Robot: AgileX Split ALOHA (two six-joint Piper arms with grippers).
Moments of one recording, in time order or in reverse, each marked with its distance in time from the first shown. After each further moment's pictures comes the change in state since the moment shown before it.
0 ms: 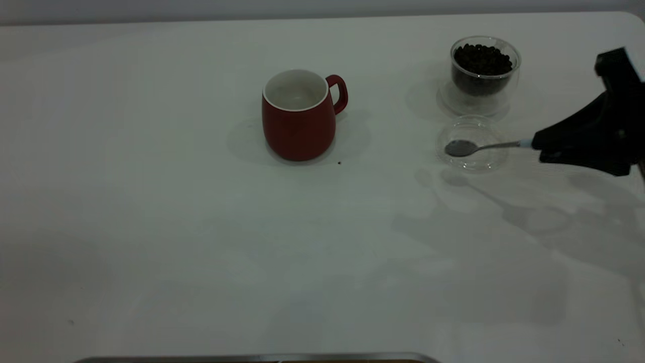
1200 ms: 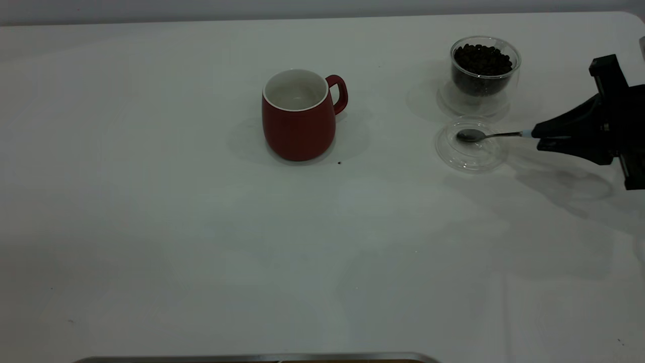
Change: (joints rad) left arm 0.000 0.000 0.000 0.000 0.000 -0.001; right arm -0.068 0.241 -0.250 0.005 0.048 0.072
